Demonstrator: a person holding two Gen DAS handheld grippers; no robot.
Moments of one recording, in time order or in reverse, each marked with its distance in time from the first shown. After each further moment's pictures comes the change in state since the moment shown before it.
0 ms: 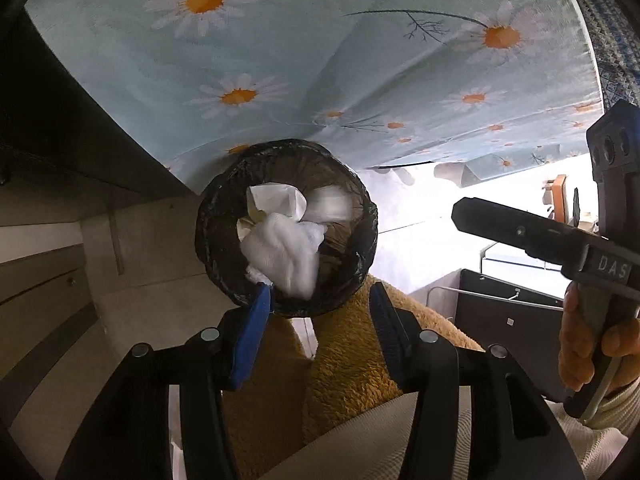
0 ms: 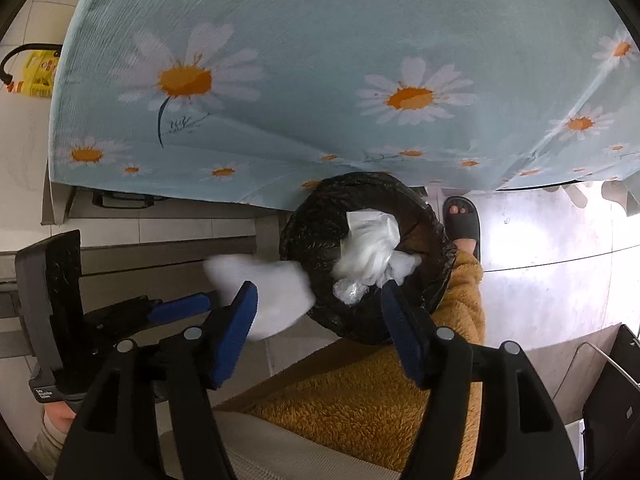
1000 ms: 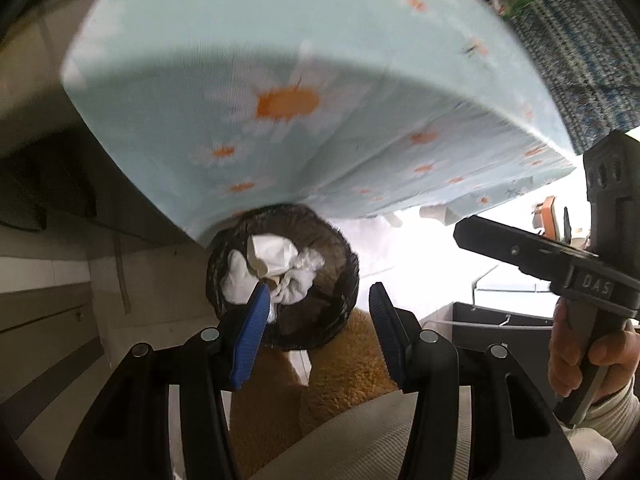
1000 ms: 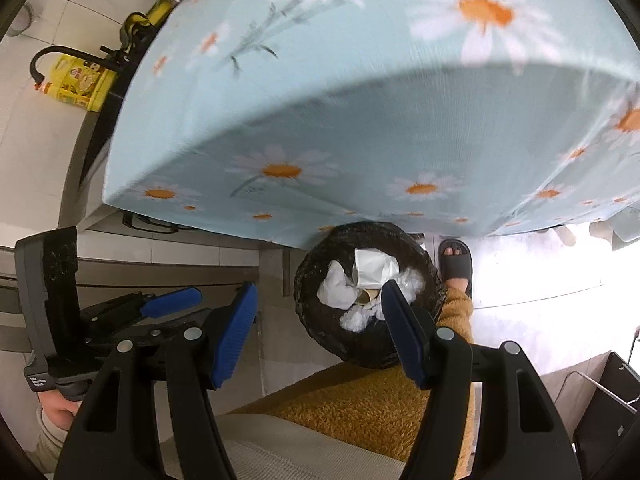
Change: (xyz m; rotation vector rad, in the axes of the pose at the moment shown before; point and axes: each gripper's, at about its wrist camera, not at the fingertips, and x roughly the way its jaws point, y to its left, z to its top) left arm -0.074 -0.019 0.005 0.037 -0.187 -0.013; right arm -0.066 0.028 0.004 -0.070 -0.143 -0.014
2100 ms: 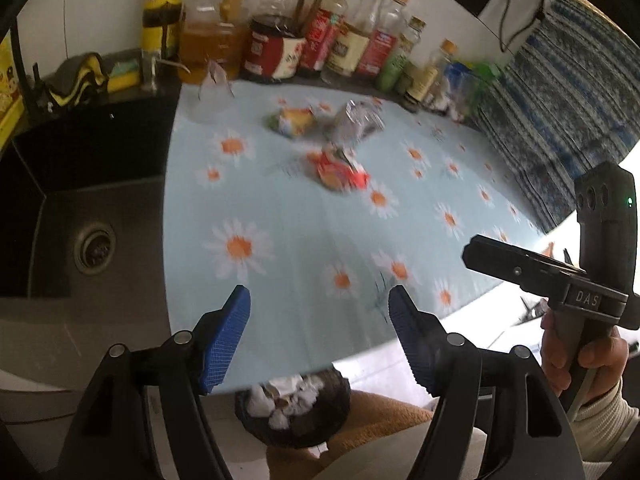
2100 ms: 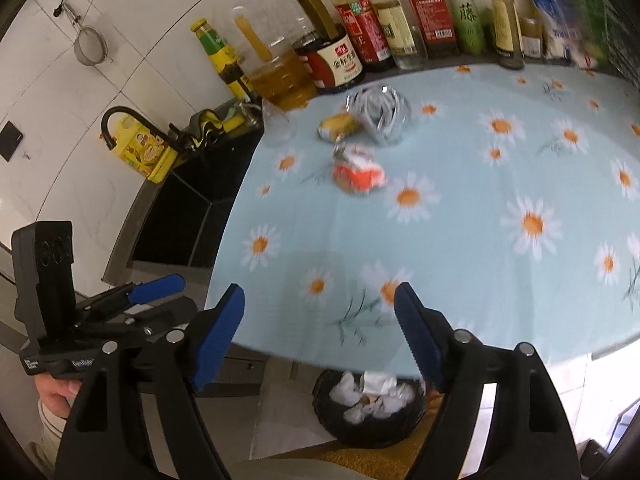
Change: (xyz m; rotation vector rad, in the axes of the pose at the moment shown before) left arm -0.142 -0.049 0.117 0.100 -0.352 0.051; right arm -0.129 0.052 0.105 -0.167 -0.307 0.053
